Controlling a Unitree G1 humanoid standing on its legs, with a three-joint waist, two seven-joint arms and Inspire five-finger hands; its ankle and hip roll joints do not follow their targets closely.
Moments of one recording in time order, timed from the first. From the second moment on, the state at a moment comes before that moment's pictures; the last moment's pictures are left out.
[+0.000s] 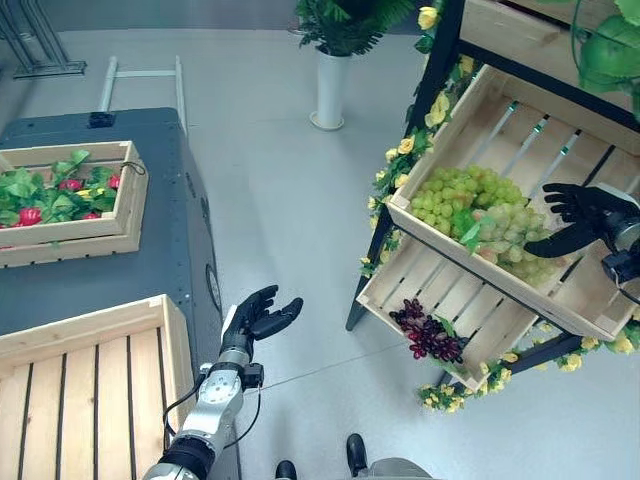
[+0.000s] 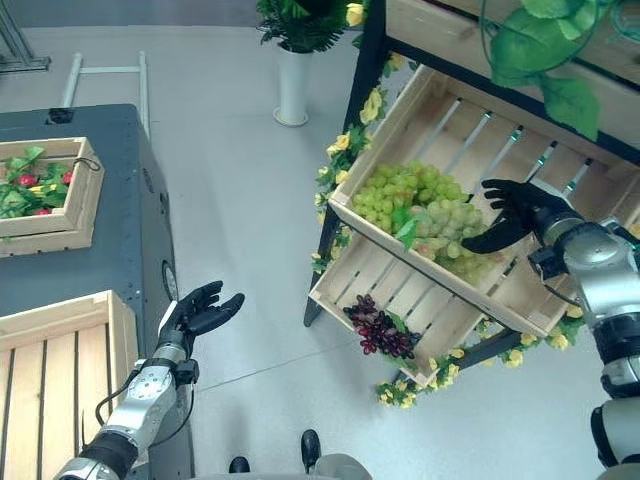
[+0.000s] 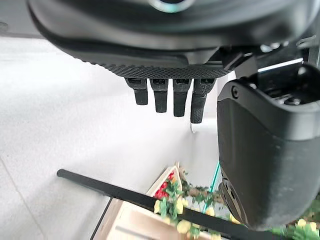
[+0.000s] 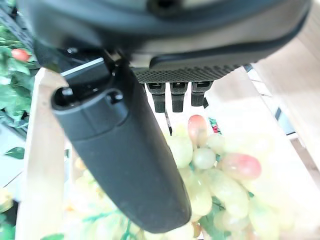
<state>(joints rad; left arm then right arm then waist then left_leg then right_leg) -0.12 0.39 -0.26 0.60 -0.41 -0.23 0.14 -0.56 -1.10 0.23 0.47 0.32 0.15 0.22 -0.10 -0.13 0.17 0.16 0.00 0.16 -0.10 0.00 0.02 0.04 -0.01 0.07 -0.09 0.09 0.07</state>
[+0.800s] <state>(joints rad) -0.09 0.30 -0.23 0.68 -0.40 -0.25 0.15 -0.06 -1.01 -0.08 -0.33 0.07 -0.11 0.12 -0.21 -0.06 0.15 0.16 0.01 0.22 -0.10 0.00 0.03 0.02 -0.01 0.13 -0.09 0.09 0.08</state>
